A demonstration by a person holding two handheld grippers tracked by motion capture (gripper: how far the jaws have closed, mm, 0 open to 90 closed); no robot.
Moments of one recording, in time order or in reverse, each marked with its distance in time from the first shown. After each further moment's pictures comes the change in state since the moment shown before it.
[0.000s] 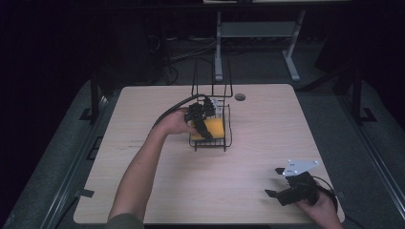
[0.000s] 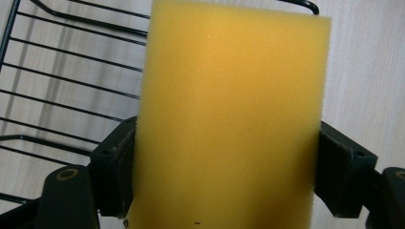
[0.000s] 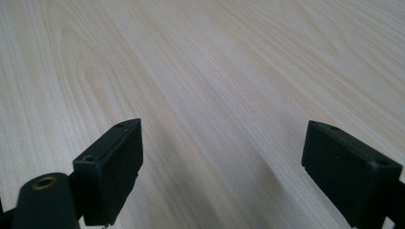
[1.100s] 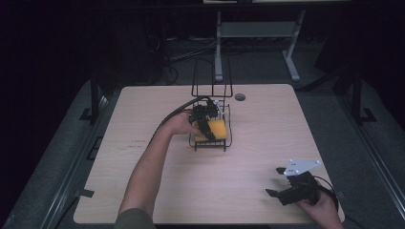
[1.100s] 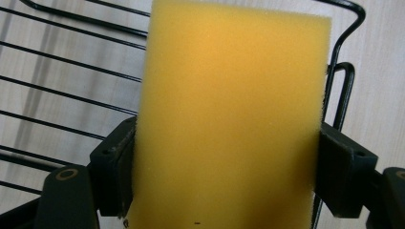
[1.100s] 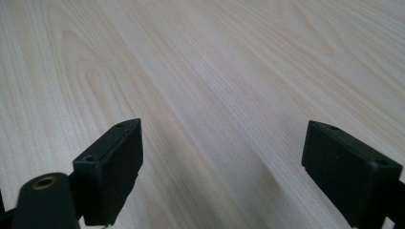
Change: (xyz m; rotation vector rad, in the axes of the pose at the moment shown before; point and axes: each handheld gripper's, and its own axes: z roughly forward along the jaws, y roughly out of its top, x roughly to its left) left arm 0.011 0.003 0.025 0.015 -0.038 -0.032; right arm -0.002 -0.001 -0.002 -0.008 0.001 0.006
